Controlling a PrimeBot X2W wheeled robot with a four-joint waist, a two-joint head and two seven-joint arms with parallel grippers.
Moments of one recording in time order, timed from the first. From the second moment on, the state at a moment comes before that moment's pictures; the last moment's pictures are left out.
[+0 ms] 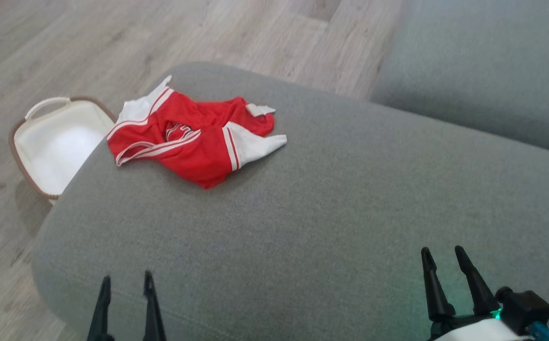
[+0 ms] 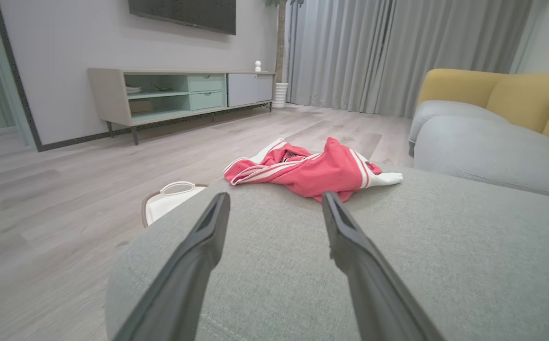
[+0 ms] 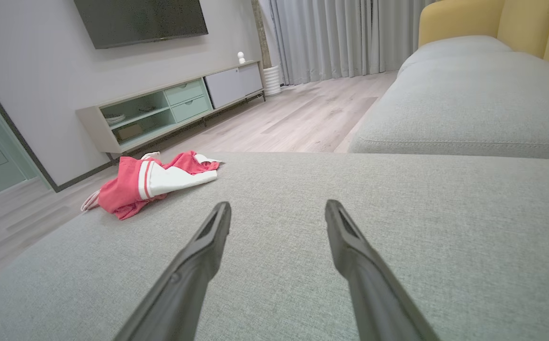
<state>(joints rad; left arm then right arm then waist) 0.27 0.06 -0.13 0.05 -0.14 0.15 -0.26 0.17 -0.08 0.12 0.20 0.30 0.13 -0.25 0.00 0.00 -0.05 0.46</state>
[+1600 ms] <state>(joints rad) -1.03 0.16 -0.07 1.16 -0.23 -0.10 -0.12 -0.20 -0.40 0.16 0.07 0.32 0.13 -0.25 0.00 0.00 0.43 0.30</state>
